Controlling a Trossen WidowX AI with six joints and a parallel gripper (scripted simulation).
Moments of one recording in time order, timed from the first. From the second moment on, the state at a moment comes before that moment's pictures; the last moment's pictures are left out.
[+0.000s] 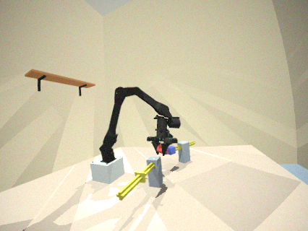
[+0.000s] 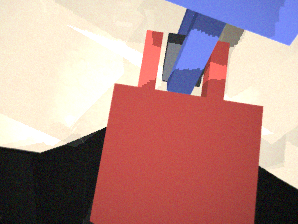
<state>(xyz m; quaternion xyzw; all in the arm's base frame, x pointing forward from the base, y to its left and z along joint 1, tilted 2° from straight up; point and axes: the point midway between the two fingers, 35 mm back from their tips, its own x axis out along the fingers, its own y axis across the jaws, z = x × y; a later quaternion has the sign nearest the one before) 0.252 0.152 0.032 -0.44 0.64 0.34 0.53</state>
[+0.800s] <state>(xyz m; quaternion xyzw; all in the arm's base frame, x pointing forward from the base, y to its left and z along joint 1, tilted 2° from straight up) 0.258 0.142 0.019 -0.43 0.52 0.45 0.58</state>
